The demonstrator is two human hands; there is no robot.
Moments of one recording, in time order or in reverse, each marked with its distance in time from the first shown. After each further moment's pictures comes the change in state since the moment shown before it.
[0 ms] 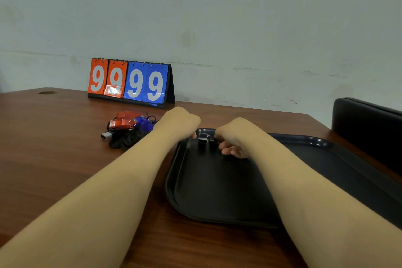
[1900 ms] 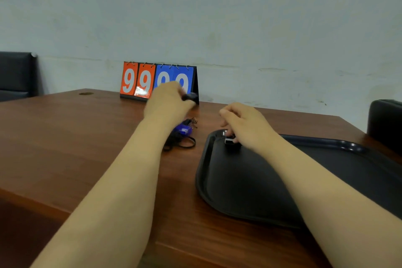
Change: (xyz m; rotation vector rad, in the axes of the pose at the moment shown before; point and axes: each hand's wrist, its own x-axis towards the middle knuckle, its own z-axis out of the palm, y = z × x) left_hand -0.015 -0.033 -0.070 0.126 0.433 0.112; right_hand -0.013 -0.005 0.022 0.034 0.191 -0.792
